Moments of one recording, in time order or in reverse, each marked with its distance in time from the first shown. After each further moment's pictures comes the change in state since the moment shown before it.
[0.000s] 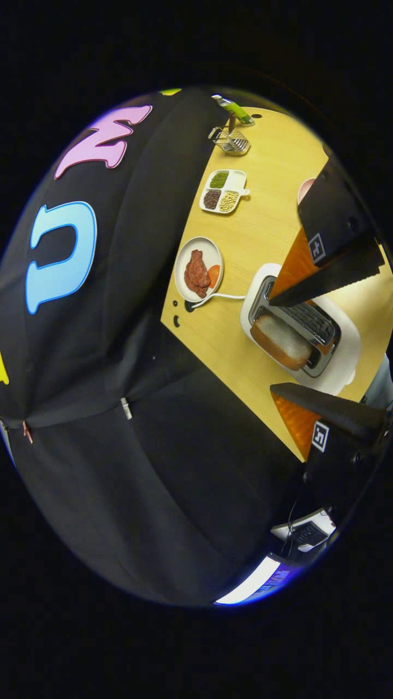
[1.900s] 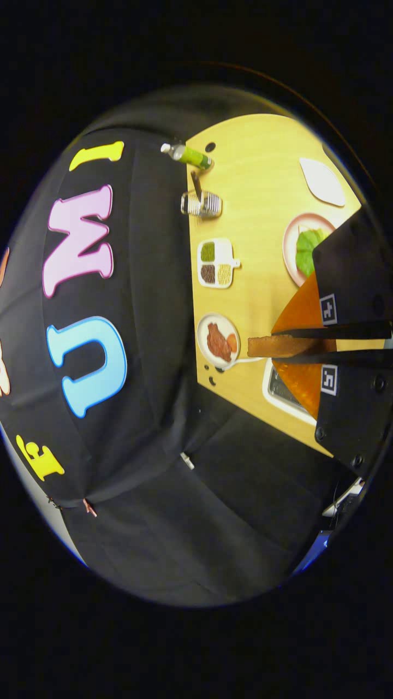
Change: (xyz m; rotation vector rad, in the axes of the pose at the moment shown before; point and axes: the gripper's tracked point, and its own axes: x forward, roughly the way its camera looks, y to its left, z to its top) arm -0.136 -0.158 0.016 0.277 -0.194 -0.180
